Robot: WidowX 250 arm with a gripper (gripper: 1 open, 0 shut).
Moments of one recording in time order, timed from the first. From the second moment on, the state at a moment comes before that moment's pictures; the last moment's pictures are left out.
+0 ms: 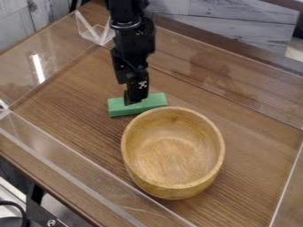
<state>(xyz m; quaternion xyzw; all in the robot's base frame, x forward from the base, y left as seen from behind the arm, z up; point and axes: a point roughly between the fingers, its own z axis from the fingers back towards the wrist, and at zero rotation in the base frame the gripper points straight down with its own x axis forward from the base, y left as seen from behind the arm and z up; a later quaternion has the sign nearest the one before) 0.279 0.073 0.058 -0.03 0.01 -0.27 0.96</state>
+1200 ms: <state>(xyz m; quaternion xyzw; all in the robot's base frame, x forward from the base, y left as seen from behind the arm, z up) 0.271 0.067 0.026 -0.07 0.03 -0.24 0.97</state>
